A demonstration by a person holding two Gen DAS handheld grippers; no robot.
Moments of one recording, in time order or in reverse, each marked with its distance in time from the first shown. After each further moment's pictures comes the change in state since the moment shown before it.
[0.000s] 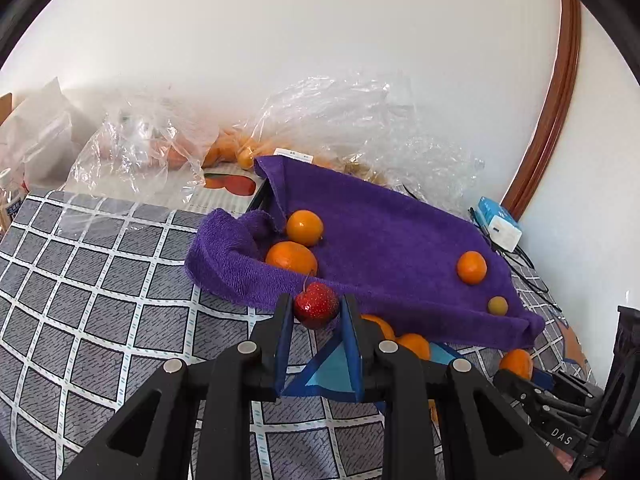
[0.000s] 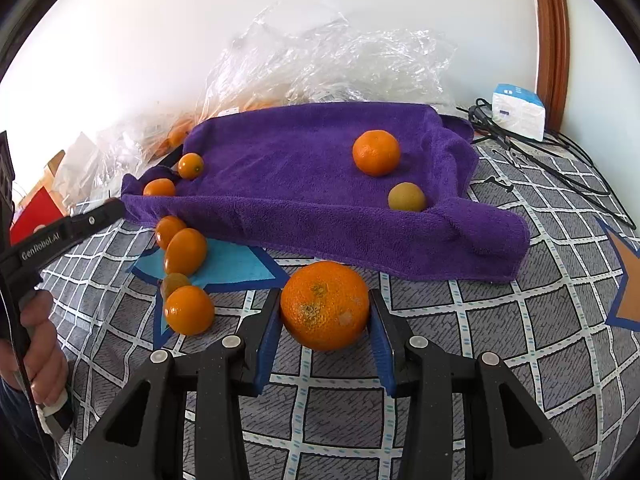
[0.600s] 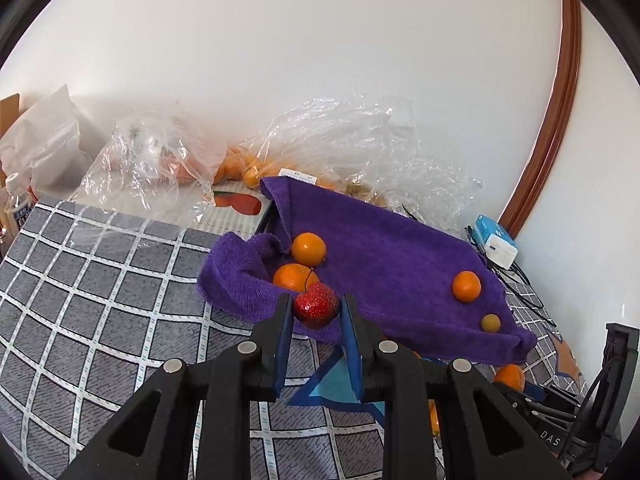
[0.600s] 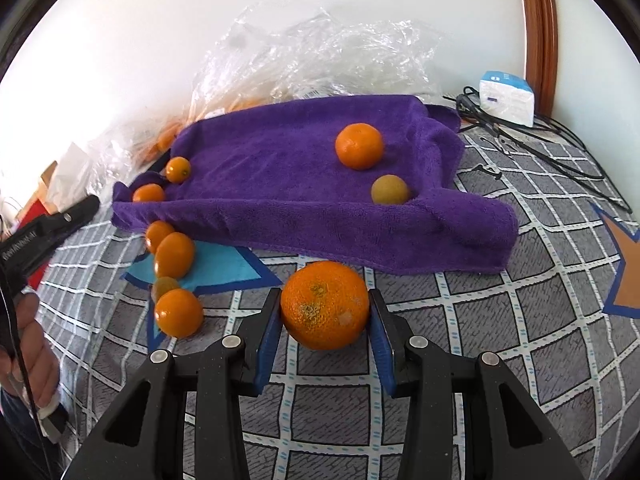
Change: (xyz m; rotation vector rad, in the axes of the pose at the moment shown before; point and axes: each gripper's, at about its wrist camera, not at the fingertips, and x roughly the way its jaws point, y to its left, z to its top) left arm -0.016 0.003 0.008 -0.022 -0.054 -0.002; right arm 0.001 -0.010 0.001 0.047 0.022 -0.026
